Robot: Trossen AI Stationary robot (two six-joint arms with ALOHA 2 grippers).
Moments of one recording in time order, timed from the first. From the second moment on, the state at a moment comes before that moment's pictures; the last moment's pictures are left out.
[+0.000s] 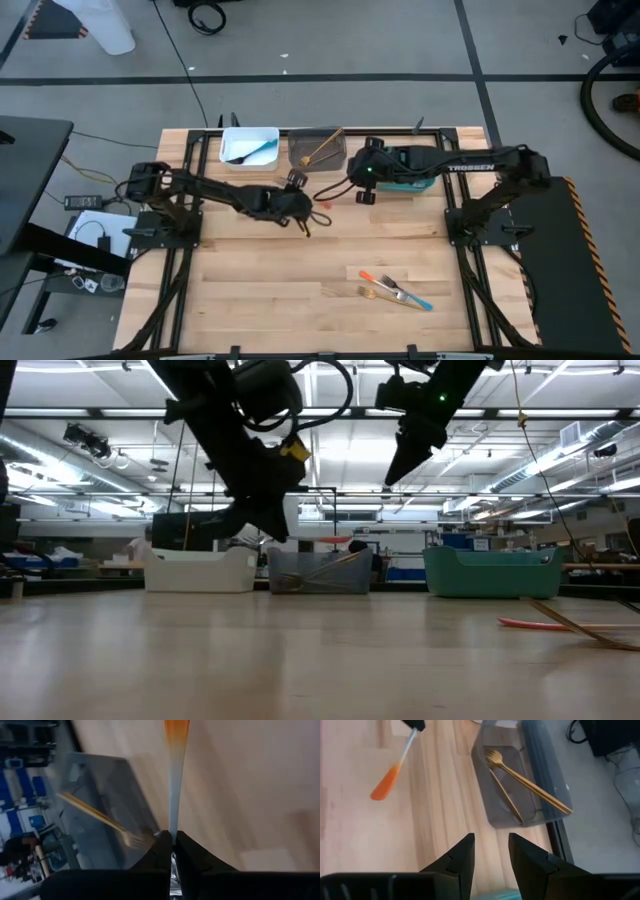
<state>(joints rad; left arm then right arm) 0.00 1.70 0.99 -0.28 -0.65 0.75 -0.15 1.45 1.18 -0.64 0.36 -0.18</state>
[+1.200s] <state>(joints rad) 0.10 1.69 1.00 0.32 -0.63 1.41 -0.30 1.52 1.24 -0.45 -0.02 -0.01</state>
